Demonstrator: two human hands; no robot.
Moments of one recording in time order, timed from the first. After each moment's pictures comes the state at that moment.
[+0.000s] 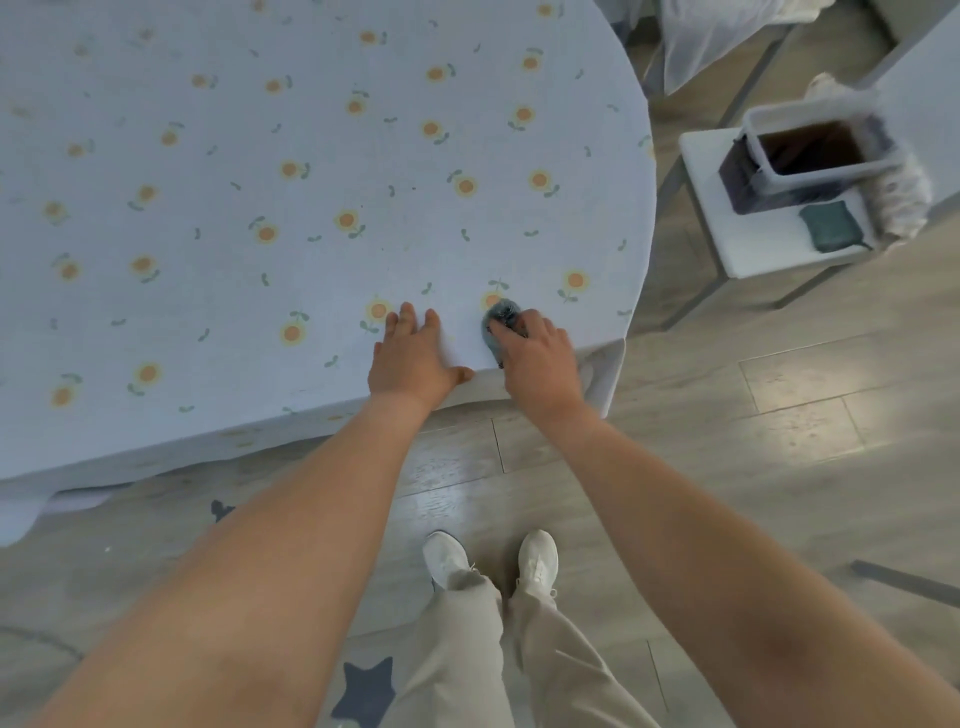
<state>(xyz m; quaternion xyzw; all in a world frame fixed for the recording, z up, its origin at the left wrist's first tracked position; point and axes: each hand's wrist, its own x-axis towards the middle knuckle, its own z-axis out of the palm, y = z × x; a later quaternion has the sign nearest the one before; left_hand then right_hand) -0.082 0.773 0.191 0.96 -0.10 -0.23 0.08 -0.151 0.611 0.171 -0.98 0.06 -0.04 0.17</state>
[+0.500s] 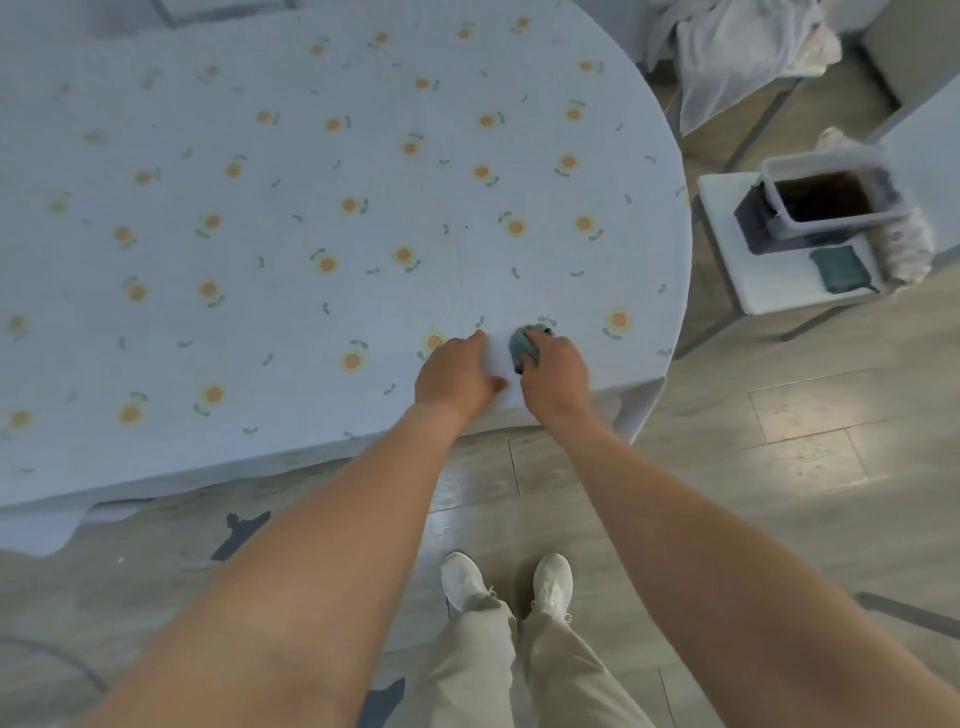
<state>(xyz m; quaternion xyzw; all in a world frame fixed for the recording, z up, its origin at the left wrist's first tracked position) -0.060 0.790 0.226 0.94 -0.14 -0.23 0.19 -0.110 0.659 0.218 -0.90 0.24 0.04 0.35</state>
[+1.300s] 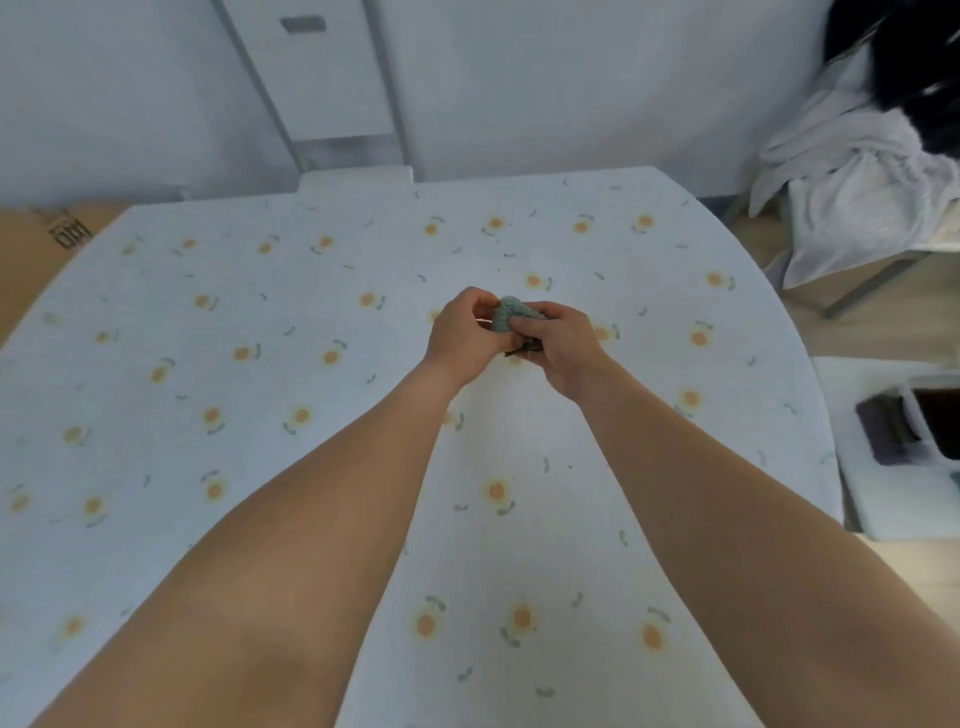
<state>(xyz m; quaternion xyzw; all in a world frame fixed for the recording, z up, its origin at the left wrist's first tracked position) 0.313 0.813 0.313 0.84 0.01 -0.16 0.53 0.298 0.672 0.291 -0.56 0.23 0.10 0.79</state>
